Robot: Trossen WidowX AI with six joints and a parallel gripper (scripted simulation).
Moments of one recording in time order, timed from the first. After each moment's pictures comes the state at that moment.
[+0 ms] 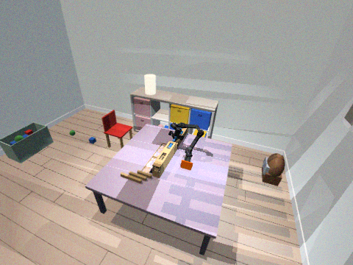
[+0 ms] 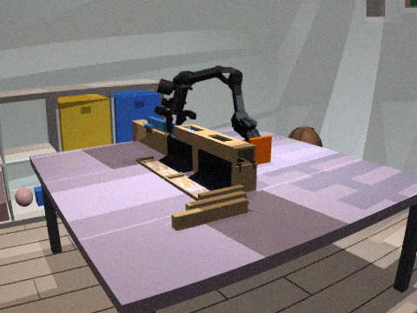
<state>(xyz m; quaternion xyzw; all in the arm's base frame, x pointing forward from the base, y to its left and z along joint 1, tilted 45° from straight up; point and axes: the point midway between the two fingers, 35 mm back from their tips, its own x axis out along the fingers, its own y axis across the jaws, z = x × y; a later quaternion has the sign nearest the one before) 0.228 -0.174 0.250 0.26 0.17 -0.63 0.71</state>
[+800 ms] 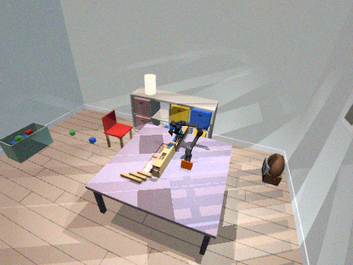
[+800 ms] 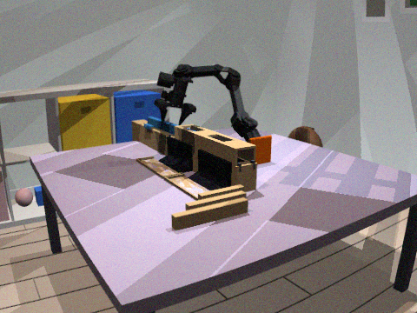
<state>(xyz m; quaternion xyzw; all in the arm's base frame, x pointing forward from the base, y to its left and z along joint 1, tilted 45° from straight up) 0.232 -0.150 0.270 0.26 0.16 -0.64 0.71</state>
